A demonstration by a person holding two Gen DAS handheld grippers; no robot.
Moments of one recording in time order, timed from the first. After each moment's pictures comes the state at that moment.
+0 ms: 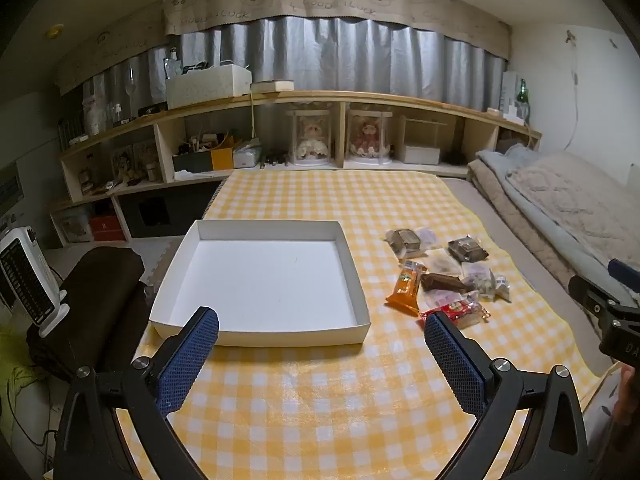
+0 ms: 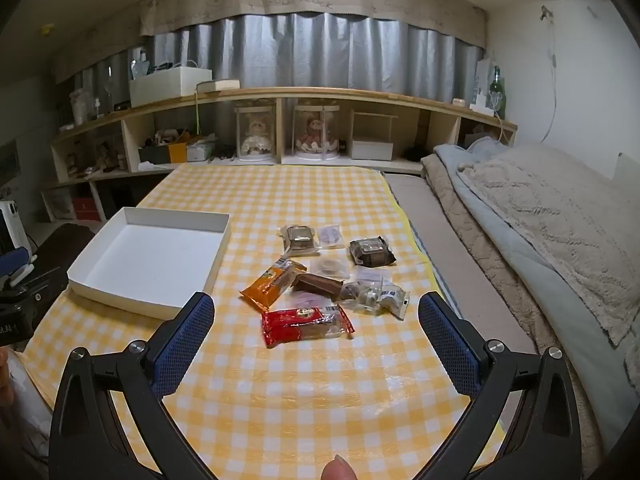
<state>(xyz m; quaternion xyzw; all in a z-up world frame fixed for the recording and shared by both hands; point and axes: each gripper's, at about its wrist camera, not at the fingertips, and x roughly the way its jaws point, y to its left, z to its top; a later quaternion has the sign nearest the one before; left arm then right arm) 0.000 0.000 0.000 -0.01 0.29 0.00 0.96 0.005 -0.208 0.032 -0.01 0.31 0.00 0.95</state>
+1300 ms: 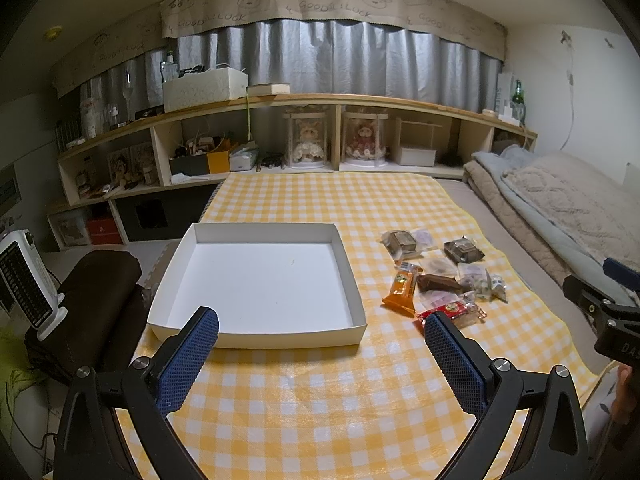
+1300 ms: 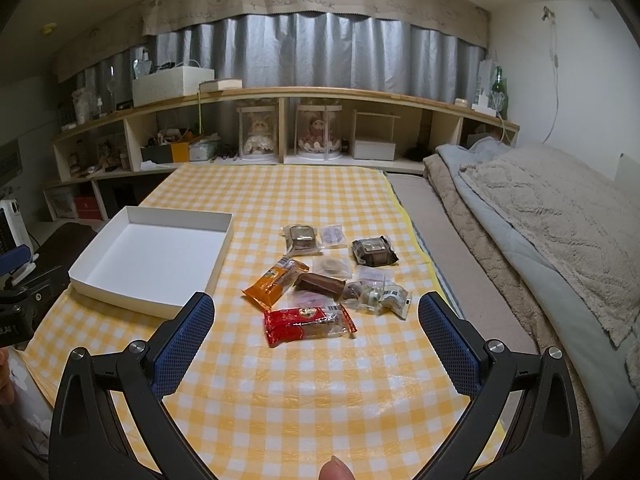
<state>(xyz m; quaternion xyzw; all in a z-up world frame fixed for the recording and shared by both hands) -0.001 -0.005 0.000 0.00 0.28 0.00 0.96 0.003 -0.205 0.029 -0.01 0.31 0.00 0.95</state>
